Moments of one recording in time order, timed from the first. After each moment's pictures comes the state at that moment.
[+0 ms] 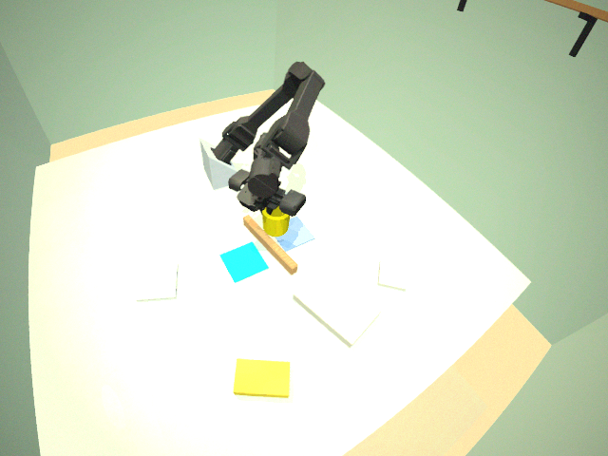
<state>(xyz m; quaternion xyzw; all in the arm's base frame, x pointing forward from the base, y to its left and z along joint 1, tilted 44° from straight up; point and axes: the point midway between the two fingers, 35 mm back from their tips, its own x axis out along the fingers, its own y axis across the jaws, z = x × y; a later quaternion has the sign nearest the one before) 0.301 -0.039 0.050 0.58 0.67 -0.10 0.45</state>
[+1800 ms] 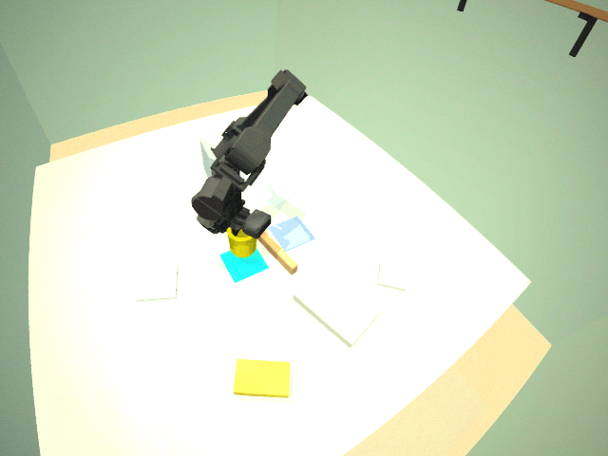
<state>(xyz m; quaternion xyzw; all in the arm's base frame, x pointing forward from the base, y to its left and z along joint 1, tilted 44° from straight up) 0.319 -0.111 -0.020 0.58 0.67 -0.10 0.46</state>
